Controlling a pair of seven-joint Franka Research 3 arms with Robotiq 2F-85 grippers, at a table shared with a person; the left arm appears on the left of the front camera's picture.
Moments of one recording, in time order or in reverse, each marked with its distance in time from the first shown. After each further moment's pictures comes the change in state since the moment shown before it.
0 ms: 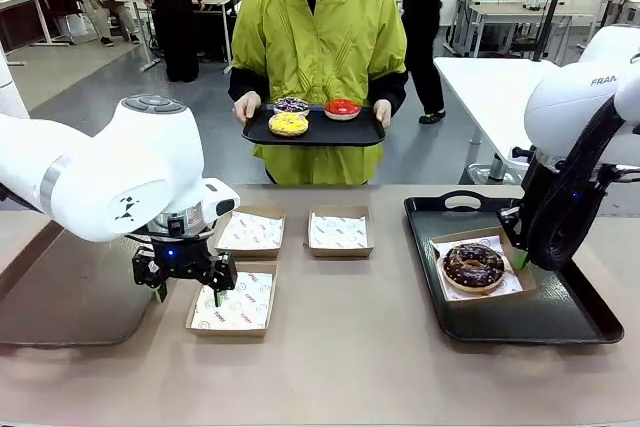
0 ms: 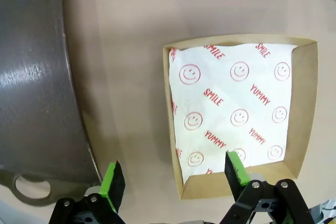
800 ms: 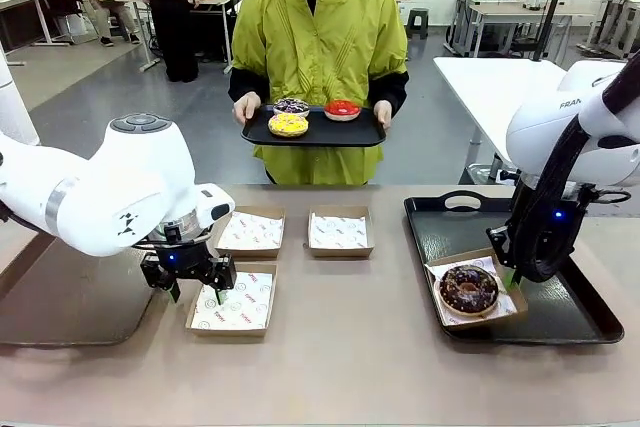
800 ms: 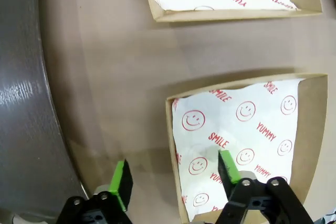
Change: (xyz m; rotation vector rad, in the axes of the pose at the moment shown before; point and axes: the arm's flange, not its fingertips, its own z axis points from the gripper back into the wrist) left arm 0.022 0.012 -0.029 -0.074 -0.045 -0.020; right arm 0.013 -0.003 -0.039 -0.001 0.075 0.001
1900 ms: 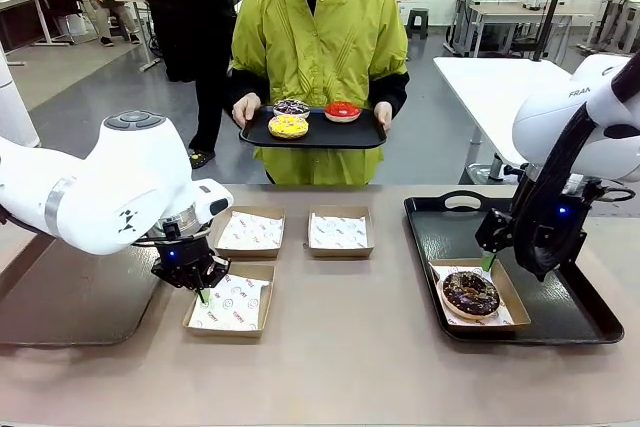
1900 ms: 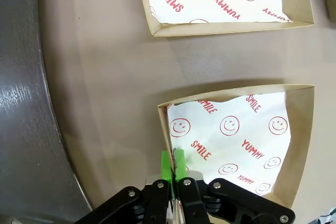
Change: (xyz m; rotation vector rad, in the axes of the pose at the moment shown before) left arm 0.004 0.001 0.003 -0.028 -0.016 0.006; right arm 0.000 -0.003 0.008 0.050 -0.006 -0.008
